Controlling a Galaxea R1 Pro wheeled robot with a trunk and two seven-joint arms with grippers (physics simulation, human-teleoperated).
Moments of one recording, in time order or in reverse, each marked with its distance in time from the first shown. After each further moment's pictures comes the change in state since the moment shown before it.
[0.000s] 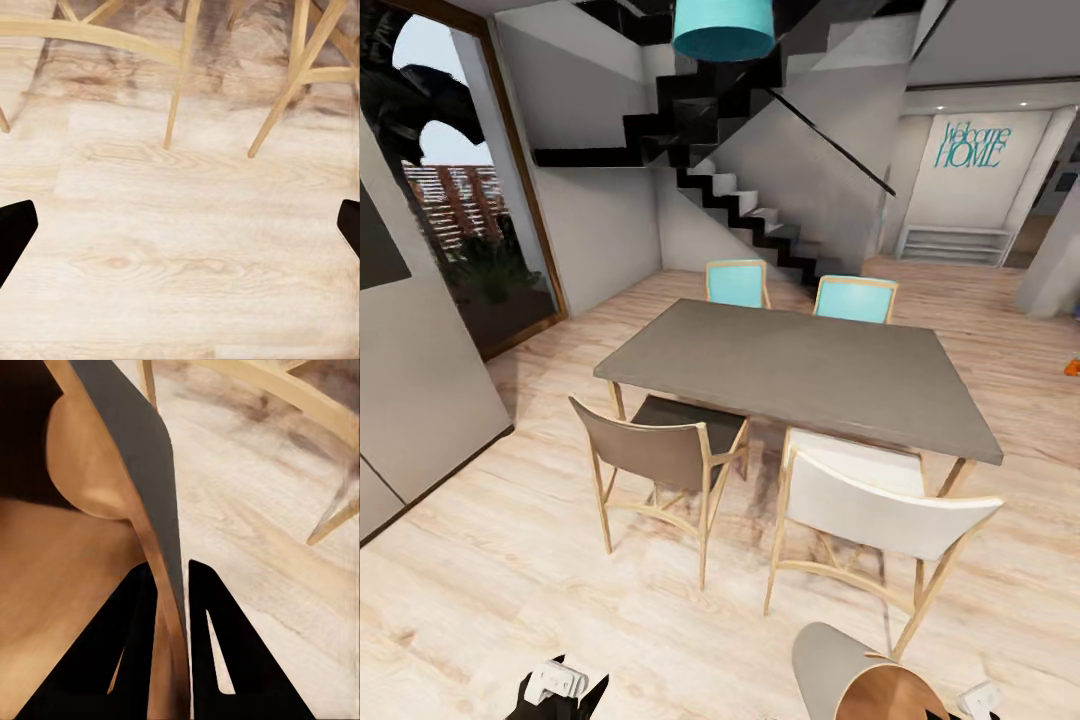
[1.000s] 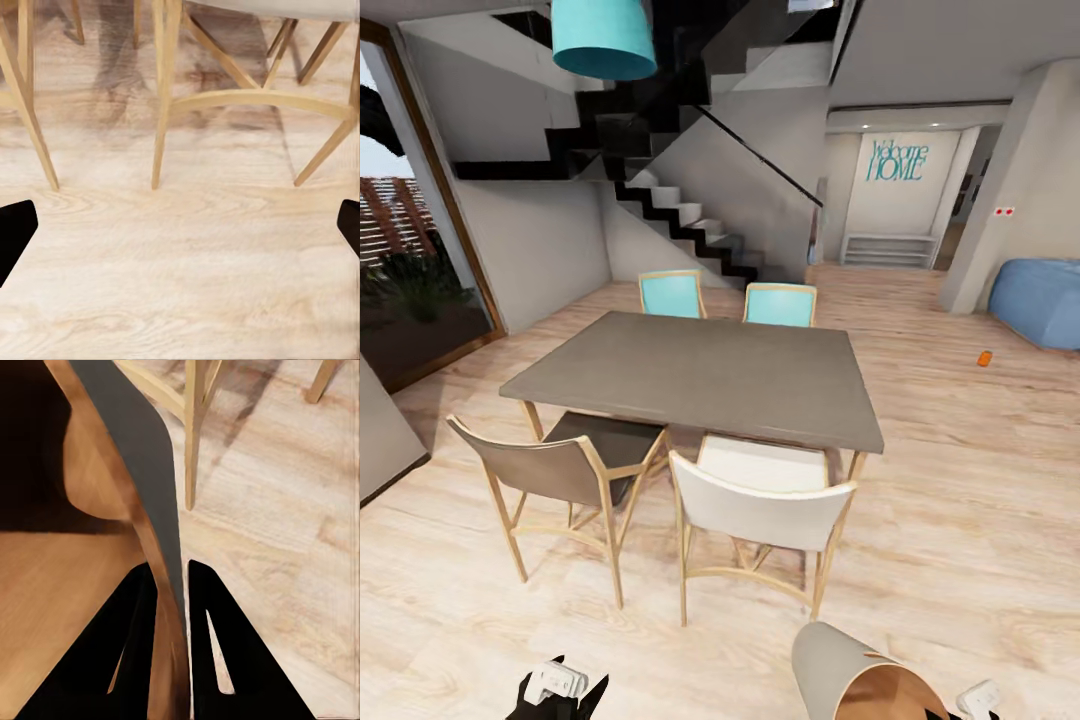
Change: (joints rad) left arm 0.000 0.000 0.001 0.001 0.000 0.000 0.000; right arm 0.000 0.000 0.001 -0.002 -0.003 -0.001 0.004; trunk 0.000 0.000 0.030
